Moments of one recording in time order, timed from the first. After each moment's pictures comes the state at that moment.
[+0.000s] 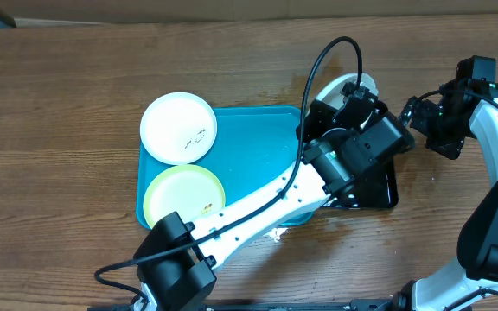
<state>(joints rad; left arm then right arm) -1.00 1.95 1.75 -0.73 -0.95 -0.21 -0.24 1.82 1.40 -0.96 -0.20 0.31</state>
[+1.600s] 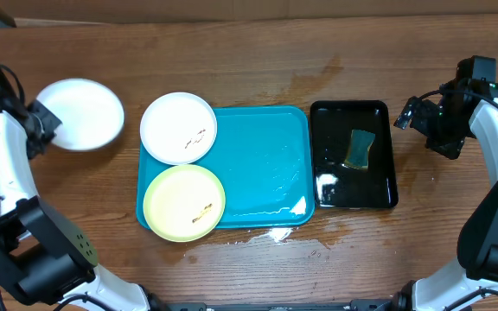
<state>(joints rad) 0.53 1.84 1.57 -0.92 -0.09 -0.34 -0.24 1.82 1.40 -0.96 -0.20 0.31</state>
